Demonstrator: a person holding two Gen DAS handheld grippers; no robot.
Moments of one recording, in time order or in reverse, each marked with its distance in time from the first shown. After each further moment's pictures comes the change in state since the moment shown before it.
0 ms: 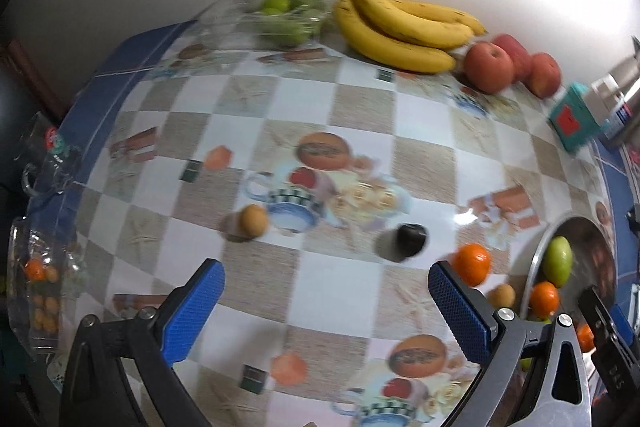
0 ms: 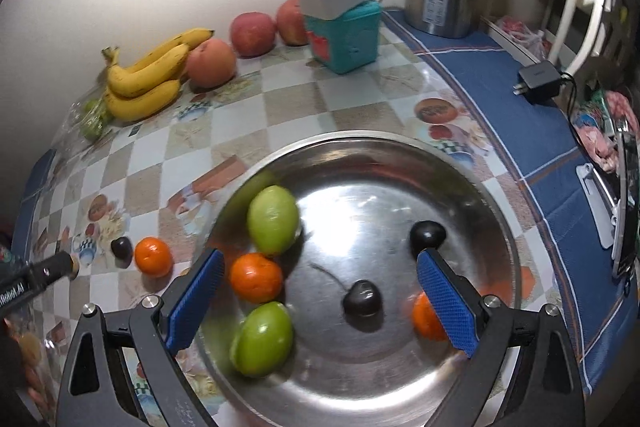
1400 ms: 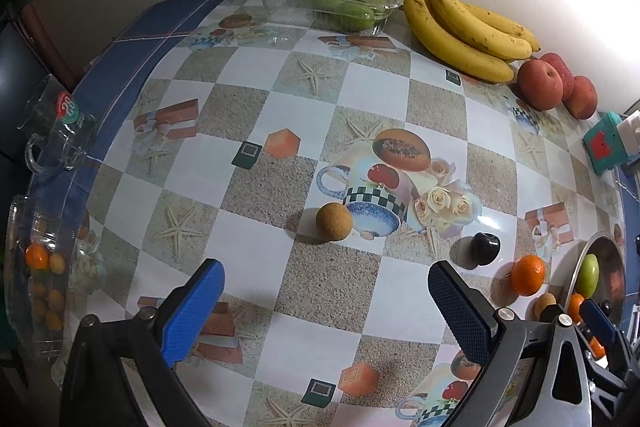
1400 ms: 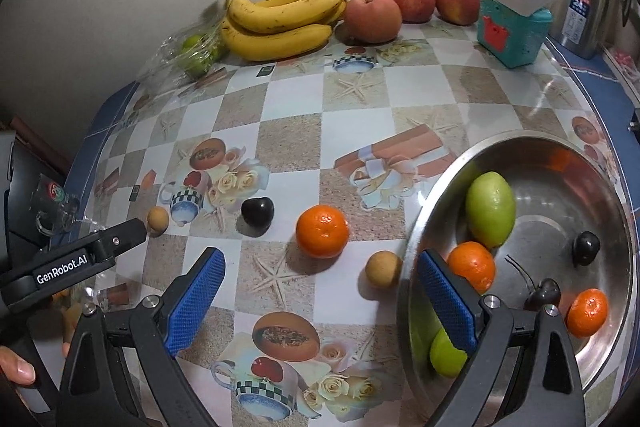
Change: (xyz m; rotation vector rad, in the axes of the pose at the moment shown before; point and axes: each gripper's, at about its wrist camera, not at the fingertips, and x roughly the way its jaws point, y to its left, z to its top) left arm 0.020 0.058 0.004 -0.074 0.054 0.004; right arm 0.018 0.117 -0.010 -0.181 0.107 0.244
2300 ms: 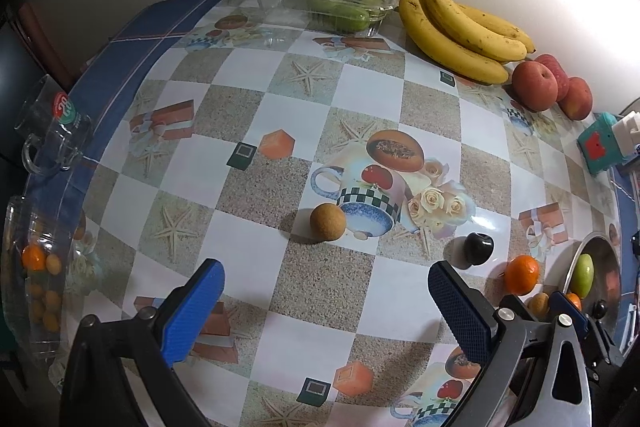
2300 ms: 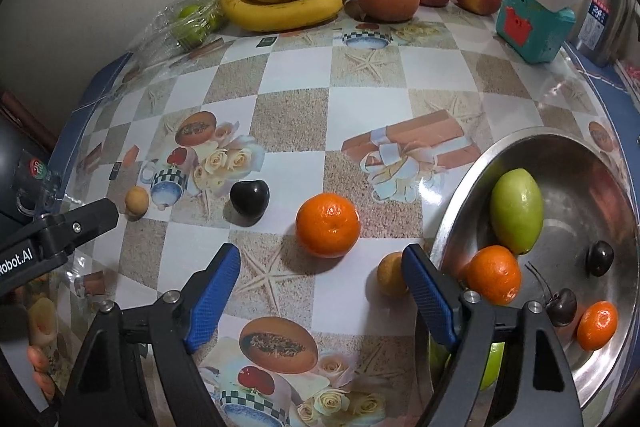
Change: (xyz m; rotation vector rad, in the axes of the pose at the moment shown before) left arm -0.002 0.000 0.000 -0.002 -0.004 -0.016; right arm 0.029 0.008 -0.002 -0.050 0.059 -0.042
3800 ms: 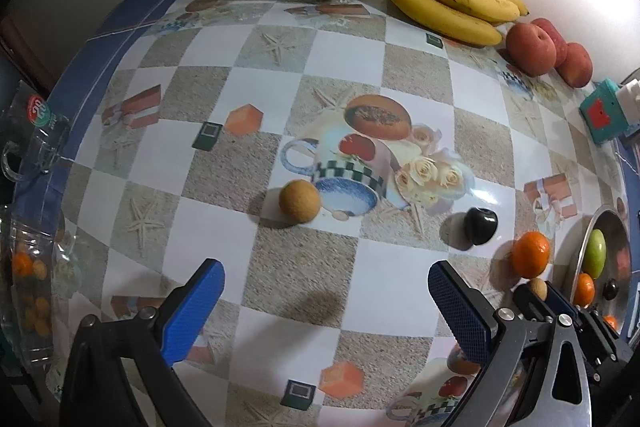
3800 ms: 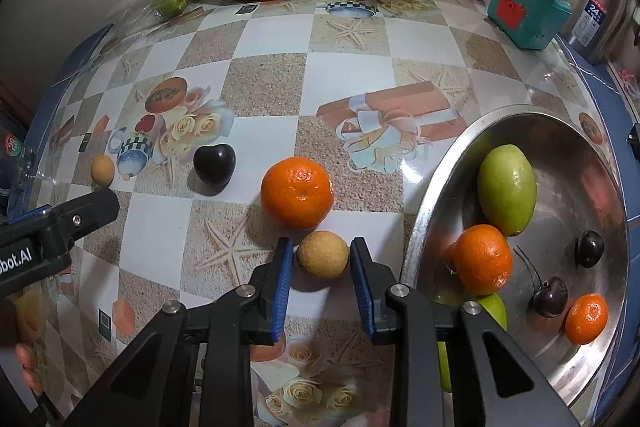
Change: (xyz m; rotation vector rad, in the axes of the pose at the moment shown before) left arm 0.025 -0.014 -0.007 0.054 0.062 -0.004; right arm 0.014 -0.006 -0.011 -0.026 0.067 -0.094
